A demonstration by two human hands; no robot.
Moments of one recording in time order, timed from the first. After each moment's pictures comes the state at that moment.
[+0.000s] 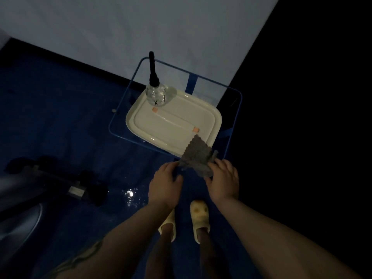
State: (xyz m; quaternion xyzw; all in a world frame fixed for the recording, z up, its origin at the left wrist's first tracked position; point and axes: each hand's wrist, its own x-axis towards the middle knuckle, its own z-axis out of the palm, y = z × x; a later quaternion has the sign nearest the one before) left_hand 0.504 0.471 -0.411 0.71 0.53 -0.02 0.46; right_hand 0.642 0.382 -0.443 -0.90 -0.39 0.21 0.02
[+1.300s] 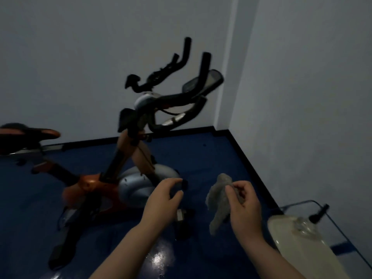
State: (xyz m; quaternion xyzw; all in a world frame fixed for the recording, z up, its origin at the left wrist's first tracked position) left_hand 0.182 0.399 -0.155 0.49 0.75 0.39 0.24; right_hand 0.373 0.460 -0.157 -0.47 -0.61 0.41 0.49
